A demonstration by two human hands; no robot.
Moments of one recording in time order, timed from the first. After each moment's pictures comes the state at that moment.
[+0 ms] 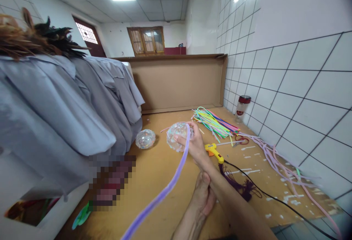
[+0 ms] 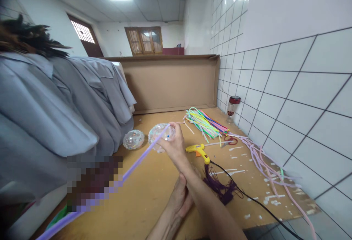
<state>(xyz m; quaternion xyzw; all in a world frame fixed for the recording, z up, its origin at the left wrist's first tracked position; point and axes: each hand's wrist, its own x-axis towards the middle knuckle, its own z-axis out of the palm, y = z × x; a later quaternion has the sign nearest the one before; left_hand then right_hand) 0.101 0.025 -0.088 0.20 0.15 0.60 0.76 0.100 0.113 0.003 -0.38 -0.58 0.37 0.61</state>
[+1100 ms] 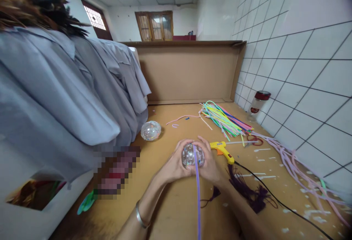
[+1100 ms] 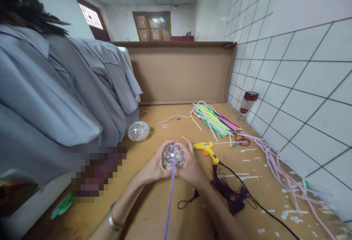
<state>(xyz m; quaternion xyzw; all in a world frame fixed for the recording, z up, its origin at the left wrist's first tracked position) -0.037 0.083 -0.071 0.75 0.38 0.44 0.32 0.135 0.105 -0.088 -0.34 -0.75 0.30 0.49</state>
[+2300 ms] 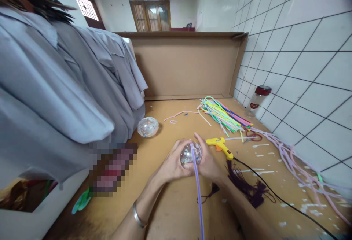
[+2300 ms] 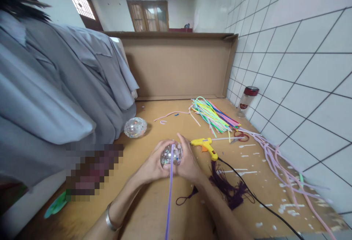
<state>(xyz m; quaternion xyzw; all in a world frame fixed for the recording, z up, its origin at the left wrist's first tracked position) -0.037 0.082 -0.078 0.77 0.41 0.41 0.26 0.134 0.104 -0.085 -0.37 -0.72 0.39 0.43</state>
